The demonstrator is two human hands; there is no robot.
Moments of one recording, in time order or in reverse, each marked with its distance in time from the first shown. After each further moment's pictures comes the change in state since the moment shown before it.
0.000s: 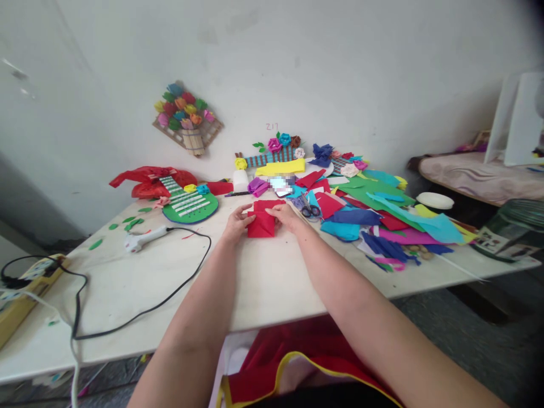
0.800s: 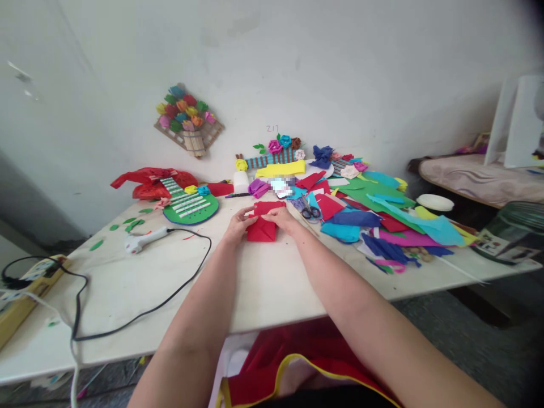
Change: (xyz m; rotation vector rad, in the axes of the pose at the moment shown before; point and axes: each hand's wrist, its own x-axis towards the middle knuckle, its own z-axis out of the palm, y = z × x) left_hand 0.002 -0.004 -0.001 -0.002 -0.045 -0.024; right_hand 0.010 0.017 0.006 -0.063 -0.088 -0.183
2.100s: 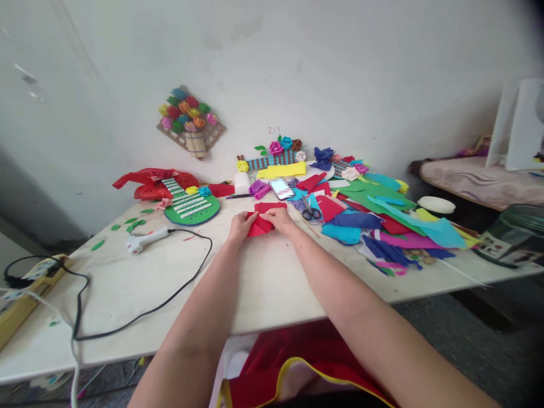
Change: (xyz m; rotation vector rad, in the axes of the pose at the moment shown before) left_hand 0.007 0.000 0.007 0.456 0.263 0.075; right_hand -0.004 -0.015 0.015 0.088 0.111 0.065
